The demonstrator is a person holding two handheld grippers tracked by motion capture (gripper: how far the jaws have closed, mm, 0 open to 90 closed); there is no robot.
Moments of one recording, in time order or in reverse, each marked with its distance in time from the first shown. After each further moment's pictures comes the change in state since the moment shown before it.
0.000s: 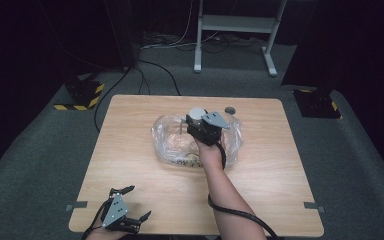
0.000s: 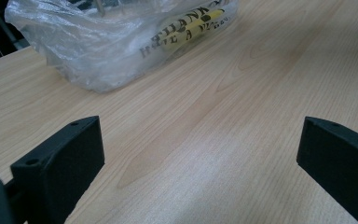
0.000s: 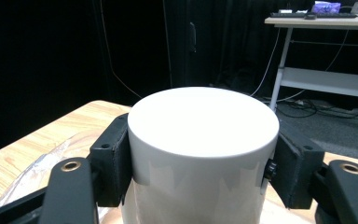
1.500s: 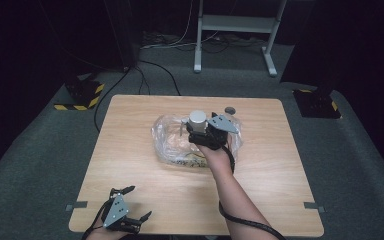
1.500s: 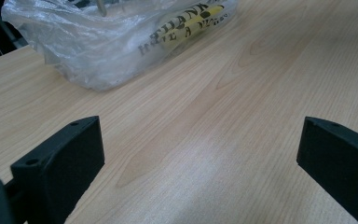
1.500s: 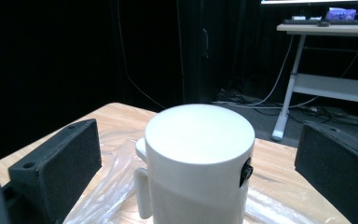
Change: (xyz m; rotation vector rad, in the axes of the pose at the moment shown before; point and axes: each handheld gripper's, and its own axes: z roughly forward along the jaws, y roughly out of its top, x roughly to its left) left arm -0.001 0.001 0.001 0.014 0.001 0.010; right arm -0.005 0.009 -0.033 -0.024 0.065 -0.007
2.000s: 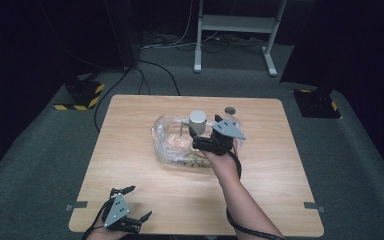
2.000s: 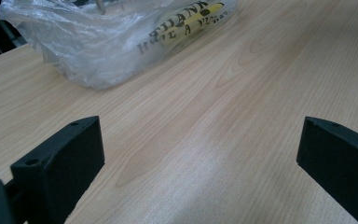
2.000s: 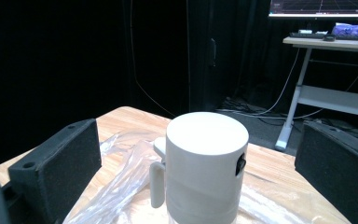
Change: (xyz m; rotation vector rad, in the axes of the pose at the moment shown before) left arm 0.000 0.000 0.001 0.008 0.000 0.000; right arm 0.003 0.008 -0.032 -0.028 0.035 -0.035
